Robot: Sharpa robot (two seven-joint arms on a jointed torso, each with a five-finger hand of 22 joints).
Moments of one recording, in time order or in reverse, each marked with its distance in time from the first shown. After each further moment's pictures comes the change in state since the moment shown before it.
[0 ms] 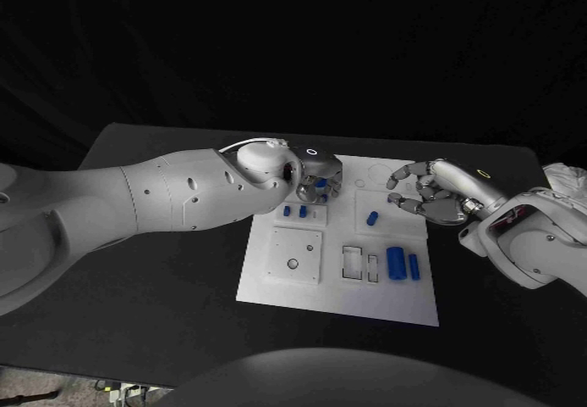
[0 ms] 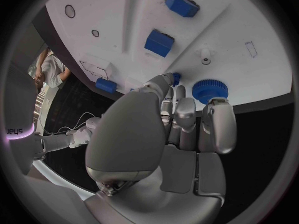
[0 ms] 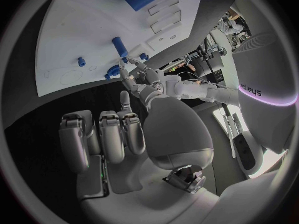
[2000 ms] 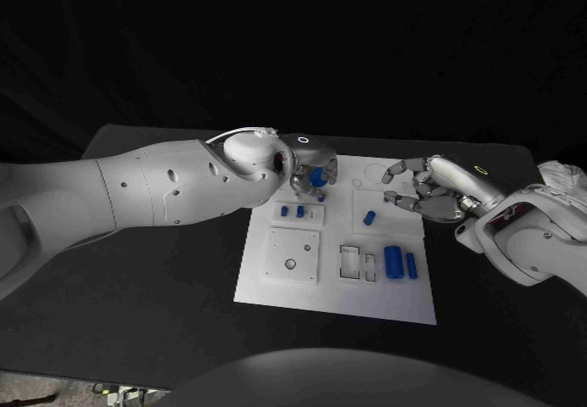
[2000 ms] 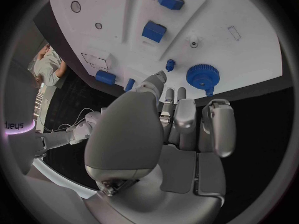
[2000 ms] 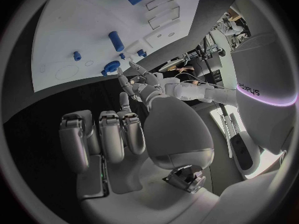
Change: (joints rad) left arm 0.042 -0.049 0.000 0.063 0.013 -0.023 -0.029; left_hand -0.038 -0.027 -0.094 0.072 -0.081 -0.041 -0.023 -0.030 0.010 -0.023 0.016 -0.091 -0.055 0.052 0.009 0.012 0.083 0.000 0.004 -0.004 0.038 0.000; right arm 0.006 -0.005 0.000 0.014 -0.007 -0.020 0.013; right_hand -0.008 -0.008 -0.003 -0.003 -0.045 -0.034 0.005 -0.015 0.003 0.003 0.003 0.000 0.000 -0.004 0.004 0.000 0.001 0.000 -0.003 0.004 0.009 0.000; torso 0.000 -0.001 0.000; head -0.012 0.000
